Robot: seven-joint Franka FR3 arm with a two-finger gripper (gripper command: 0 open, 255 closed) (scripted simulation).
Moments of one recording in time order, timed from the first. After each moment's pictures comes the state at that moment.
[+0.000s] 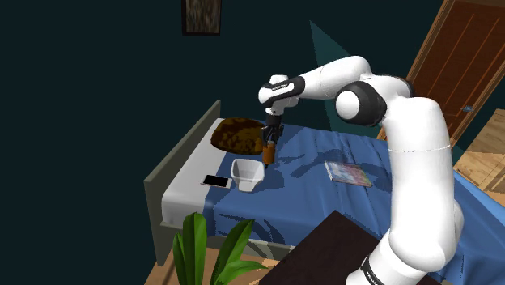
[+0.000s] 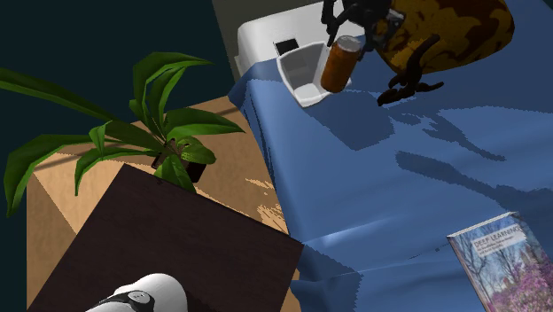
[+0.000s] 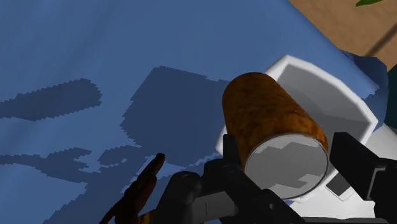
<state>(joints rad) -0.05 0.53 -0.25 -1.54 0.14 1.96 -0.22</state>
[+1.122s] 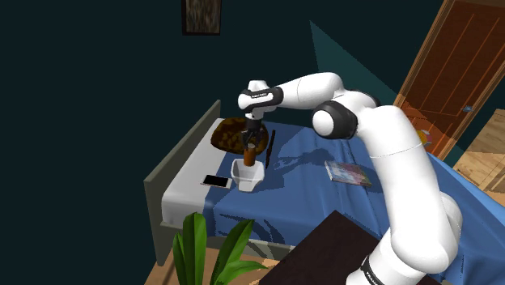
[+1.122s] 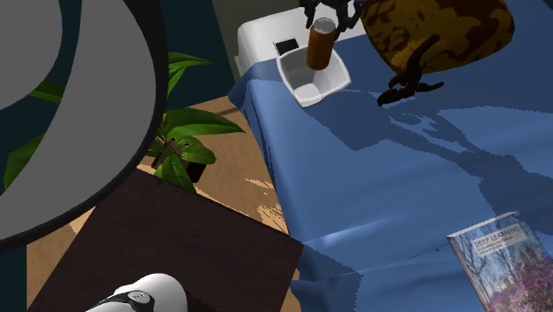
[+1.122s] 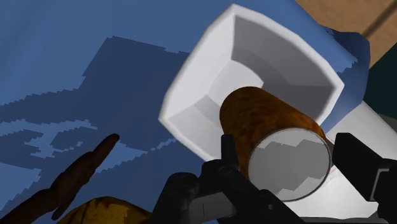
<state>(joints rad) 0.00 0.76 -0.21 -1.26 0.17 1.90 -0.11</state>
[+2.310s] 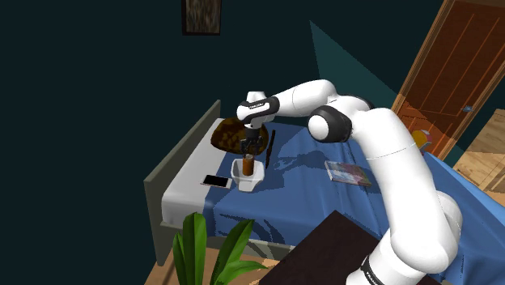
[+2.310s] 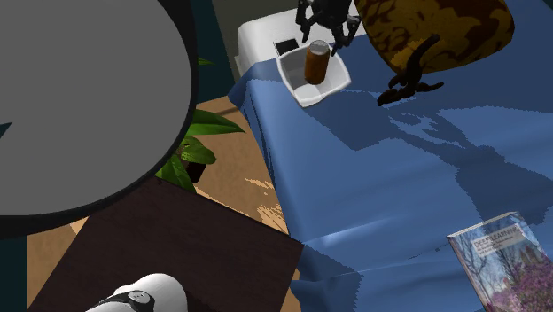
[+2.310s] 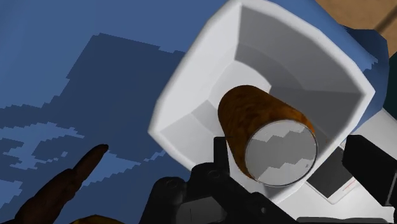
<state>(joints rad) 0.00 0.82 -0.20 -1.29 0.18 1.99 -0.11</state>
